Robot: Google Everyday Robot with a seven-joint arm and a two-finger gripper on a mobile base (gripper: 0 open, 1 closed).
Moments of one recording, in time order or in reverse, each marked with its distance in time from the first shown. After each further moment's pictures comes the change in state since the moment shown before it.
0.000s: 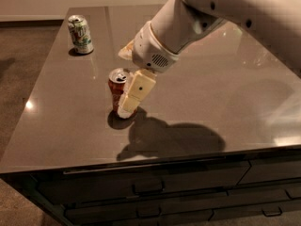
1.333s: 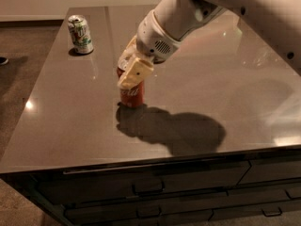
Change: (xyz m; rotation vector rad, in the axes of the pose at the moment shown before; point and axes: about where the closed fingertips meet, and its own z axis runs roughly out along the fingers) arm 0.004 -0.034 -0.008 0.012 0.005 0.017
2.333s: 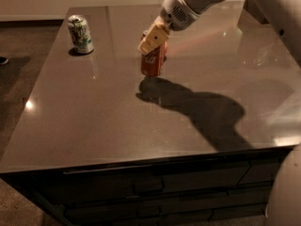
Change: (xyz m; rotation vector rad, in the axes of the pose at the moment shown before) arm 0.042 -0.111 -0.053 0.195 -0.002 0.322
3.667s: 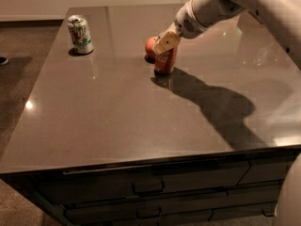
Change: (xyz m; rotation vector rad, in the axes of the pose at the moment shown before) arm 0.043 -0.067 0.009 0.198 -0.034 0.109
